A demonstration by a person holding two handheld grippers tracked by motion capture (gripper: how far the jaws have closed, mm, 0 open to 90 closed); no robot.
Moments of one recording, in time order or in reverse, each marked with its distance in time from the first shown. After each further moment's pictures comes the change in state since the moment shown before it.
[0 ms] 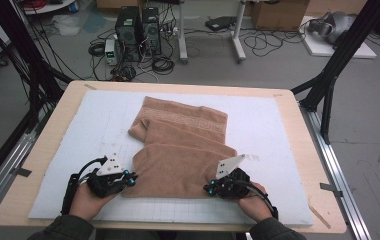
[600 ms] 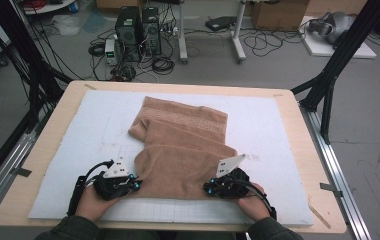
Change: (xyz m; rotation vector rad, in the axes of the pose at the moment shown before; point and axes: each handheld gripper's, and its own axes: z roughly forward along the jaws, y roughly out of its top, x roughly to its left) left arm -0.002 -0.008 0.013 0.001 -0.058 -0.026; right arm -0.003 -0.003 0.004 -0.034 0.006 0.035
